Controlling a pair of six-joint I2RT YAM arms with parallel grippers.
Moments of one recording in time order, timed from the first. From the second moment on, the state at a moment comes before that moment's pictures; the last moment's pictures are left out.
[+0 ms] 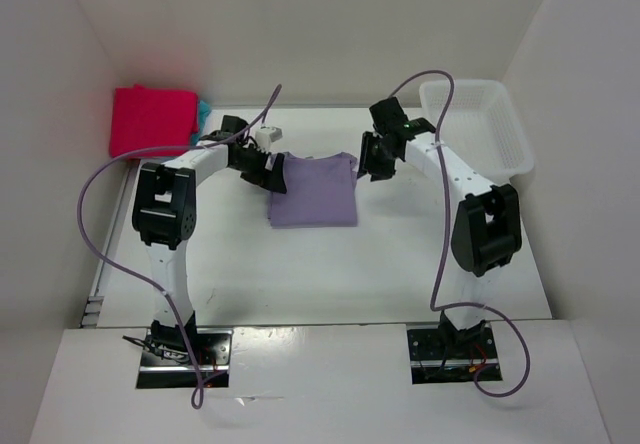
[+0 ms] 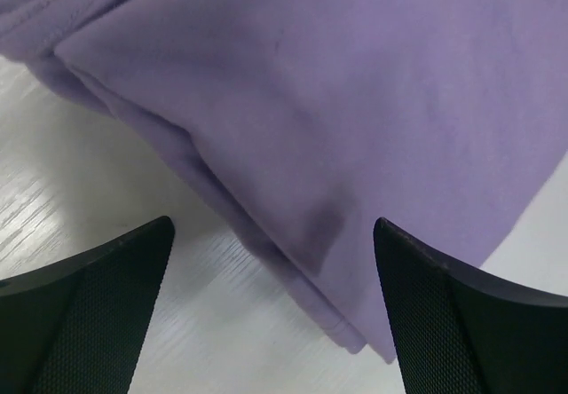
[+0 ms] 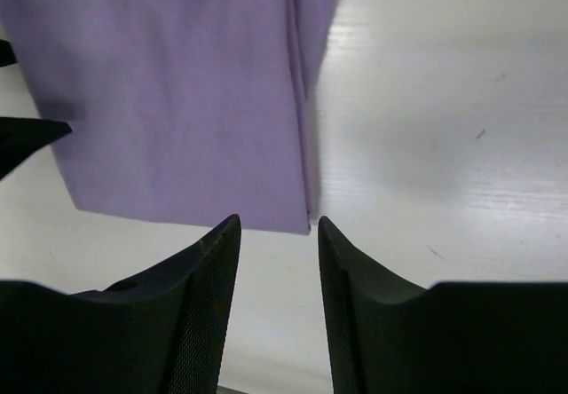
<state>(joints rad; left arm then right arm) -0.16 2.11 1.55 -0.50 0.59 0.23 0.37 1.86 1.64 -0.80 -0.05 0.49</state>
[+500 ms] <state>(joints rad) -0.18 2.21 1.57 -0.42 0.79 0.10 0.36 1.61 1.49 -0.81 0.03 0.58</state>
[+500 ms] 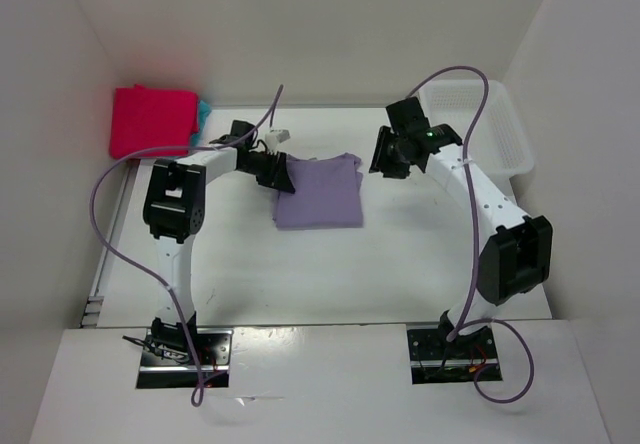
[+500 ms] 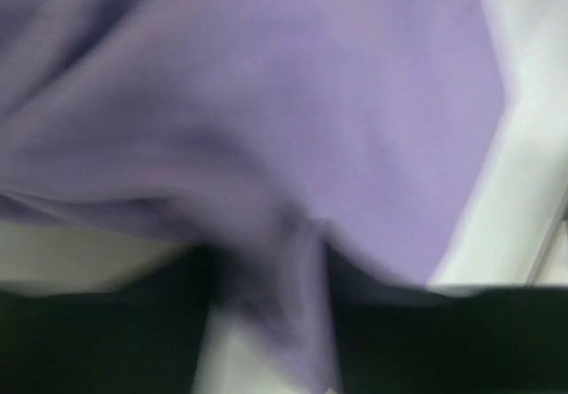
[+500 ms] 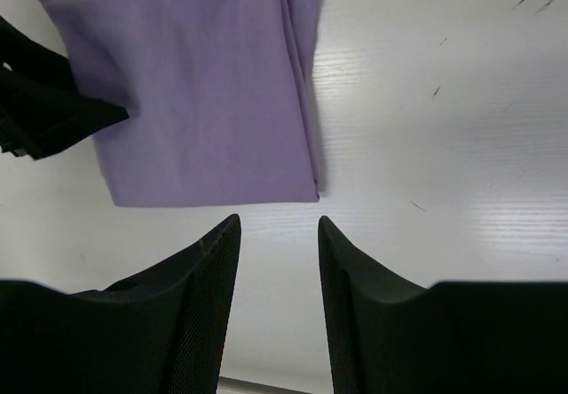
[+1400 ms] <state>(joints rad) -0.11 2.16 1.83 -0.49 -0.08 0.56 0.36 1.63 1.62 -0.89 0.14 0.55</state>
